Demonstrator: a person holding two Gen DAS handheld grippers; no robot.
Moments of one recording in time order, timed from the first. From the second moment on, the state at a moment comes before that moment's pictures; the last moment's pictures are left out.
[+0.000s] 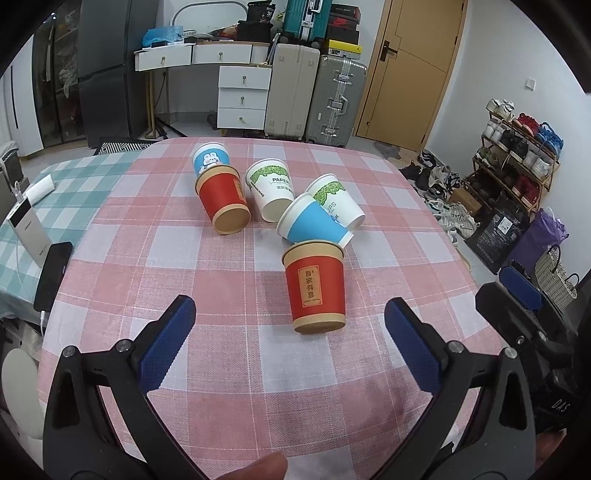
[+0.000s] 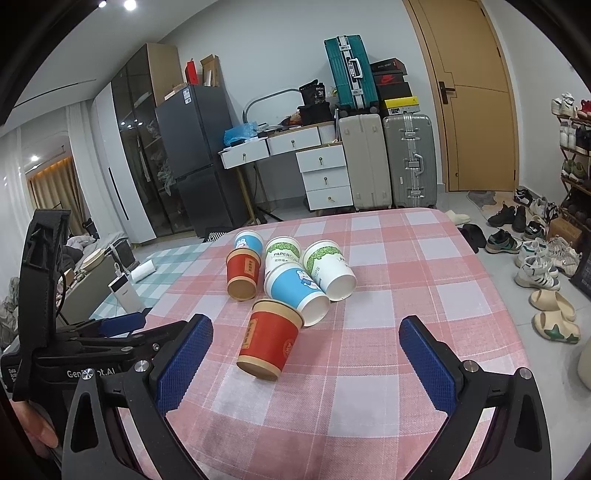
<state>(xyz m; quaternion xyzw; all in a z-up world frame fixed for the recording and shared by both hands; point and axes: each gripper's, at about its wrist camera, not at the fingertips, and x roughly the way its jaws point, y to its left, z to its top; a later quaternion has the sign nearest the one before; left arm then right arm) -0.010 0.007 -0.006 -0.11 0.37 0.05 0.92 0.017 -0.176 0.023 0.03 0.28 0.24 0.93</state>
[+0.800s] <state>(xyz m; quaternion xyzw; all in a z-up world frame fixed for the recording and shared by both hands) -0.009 0.008 -0.011 -0.11 0.38 0.05 0.92 0.017 -0.174 0.022 0.03 0.28 0.25 0.93</state>
